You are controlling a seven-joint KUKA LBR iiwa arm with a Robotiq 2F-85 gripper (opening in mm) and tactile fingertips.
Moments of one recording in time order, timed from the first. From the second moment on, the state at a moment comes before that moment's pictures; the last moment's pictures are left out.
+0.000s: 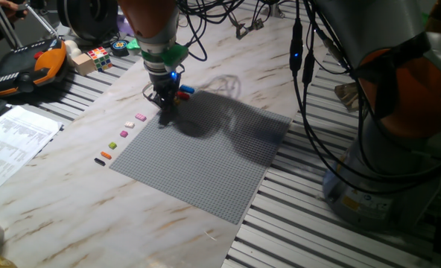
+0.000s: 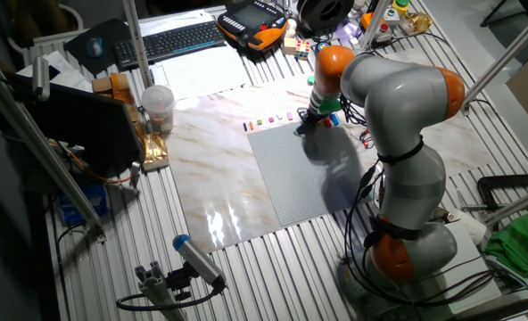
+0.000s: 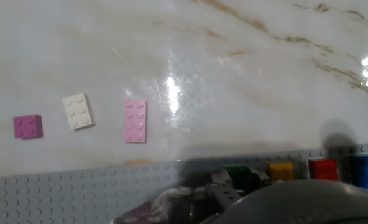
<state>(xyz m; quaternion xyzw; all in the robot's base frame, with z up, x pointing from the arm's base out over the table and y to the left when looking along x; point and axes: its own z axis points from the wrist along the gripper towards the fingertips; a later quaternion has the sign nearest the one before) 0.605 -0.040 0.017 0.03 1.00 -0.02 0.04</state>
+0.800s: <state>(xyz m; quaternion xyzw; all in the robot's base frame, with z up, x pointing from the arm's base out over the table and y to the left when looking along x) 0.604 -0.039 0.016 0.05 1.00 -0.02 0.05</state>
